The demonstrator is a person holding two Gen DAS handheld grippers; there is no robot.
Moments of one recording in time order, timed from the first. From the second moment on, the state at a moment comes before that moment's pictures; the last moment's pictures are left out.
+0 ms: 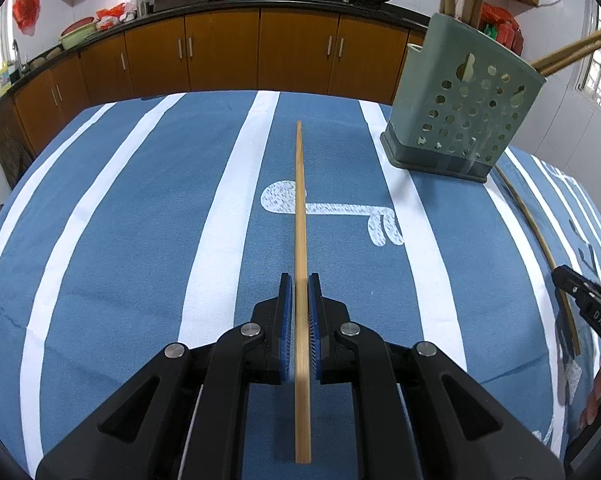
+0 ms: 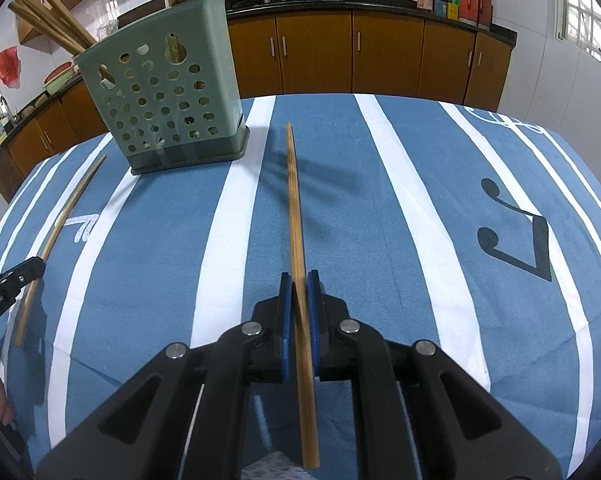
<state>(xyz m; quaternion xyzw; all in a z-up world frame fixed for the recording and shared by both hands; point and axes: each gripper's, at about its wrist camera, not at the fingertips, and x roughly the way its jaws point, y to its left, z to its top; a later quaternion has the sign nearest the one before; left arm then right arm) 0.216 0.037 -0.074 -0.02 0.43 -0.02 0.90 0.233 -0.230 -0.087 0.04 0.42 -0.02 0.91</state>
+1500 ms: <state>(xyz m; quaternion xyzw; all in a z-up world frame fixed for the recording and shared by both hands) 0.171 0.056 0.050 -0.06 0.29 -0.08 0.95 0.191 -0.259 -0.015 0.10 0.34 0.02 0.93</state>
